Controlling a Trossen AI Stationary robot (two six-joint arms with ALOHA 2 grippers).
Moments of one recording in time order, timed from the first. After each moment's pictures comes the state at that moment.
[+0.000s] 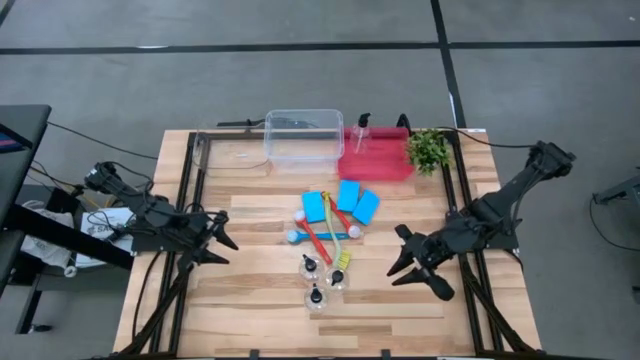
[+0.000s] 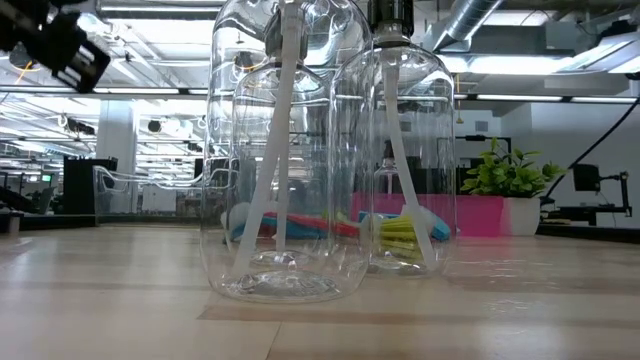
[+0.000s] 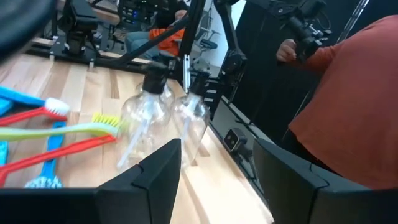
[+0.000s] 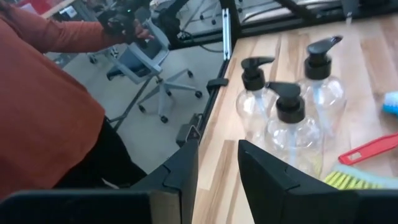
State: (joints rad) left arm -0.58 0.15 0.16 -0.09 -0.11 -0.29; right arm 0.65 0.86 0.79 -0.23 0.13 0.43
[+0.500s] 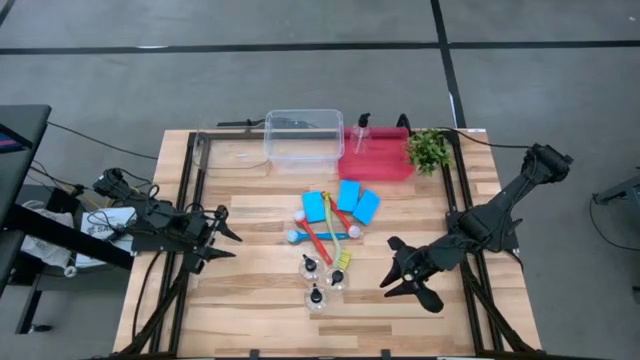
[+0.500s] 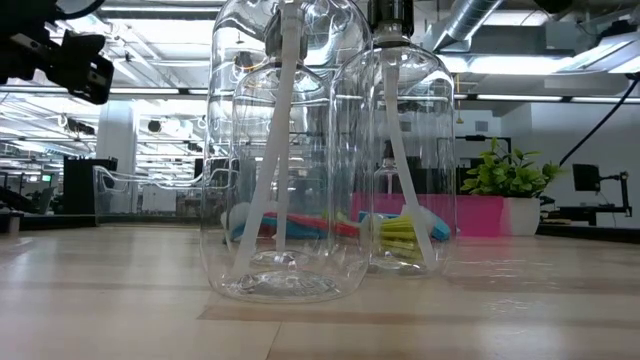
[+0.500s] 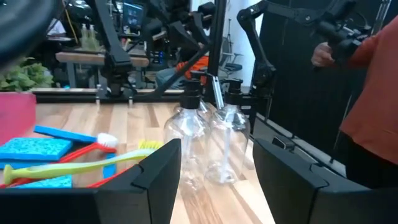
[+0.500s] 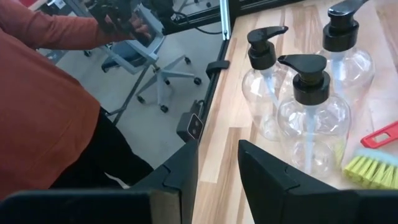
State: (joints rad) left arm -0.58 0.00 0.02 0.01 -0.24 -0.06; right arm 0.66 0.97 0.79 -0.16 0.13 0.51
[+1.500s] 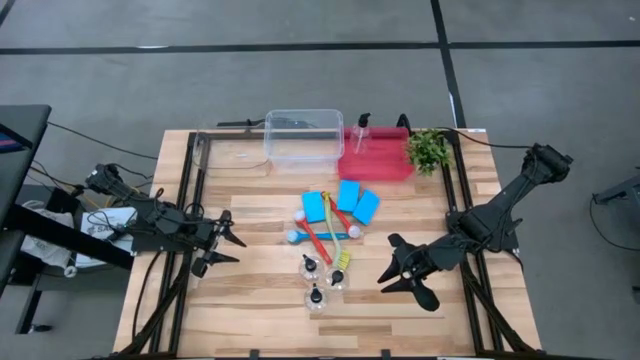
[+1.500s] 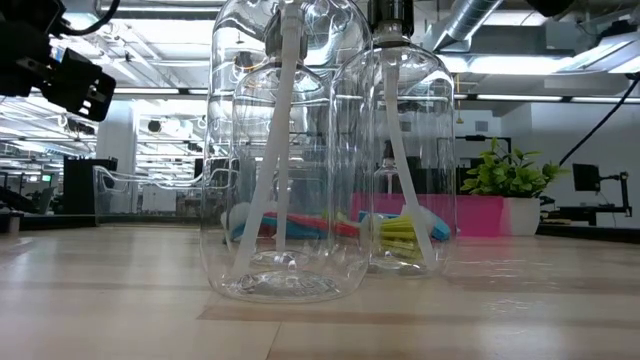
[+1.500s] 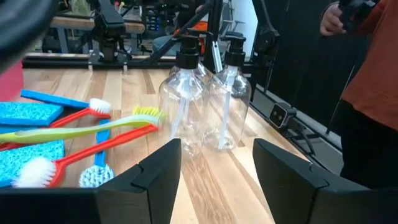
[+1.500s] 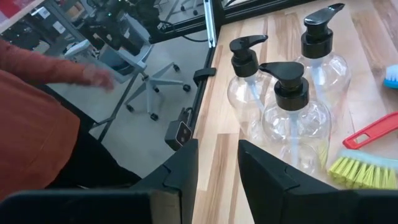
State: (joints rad) left arm -0.58 0.15 0.02 0.01 -0.22 -0.09; right arm 0.66 0.97 0.79 -0.16 0.20 0.52
